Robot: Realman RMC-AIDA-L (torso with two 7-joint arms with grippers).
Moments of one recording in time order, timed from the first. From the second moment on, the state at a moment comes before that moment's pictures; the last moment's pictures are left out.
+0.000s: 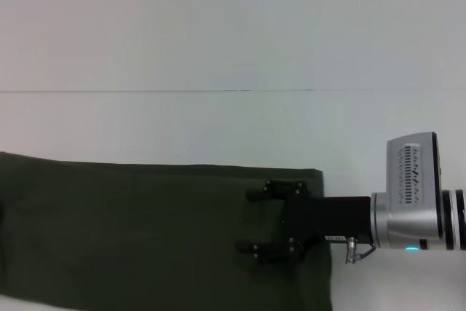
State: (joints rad) left arm -0.65 -1.80 0.54 0.67 2.69 1.40 -2.47; right arm 0.74 2.10 -0.81 -0.31 -1.95 -1.29 0.86
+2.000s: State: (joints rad) left arm -0.68 -2.11 0.39 0.53 2.22 1.58 -2.62; right arm 0.57 2.10 -0.80 -0.37 -1.85 -1.32 0.80
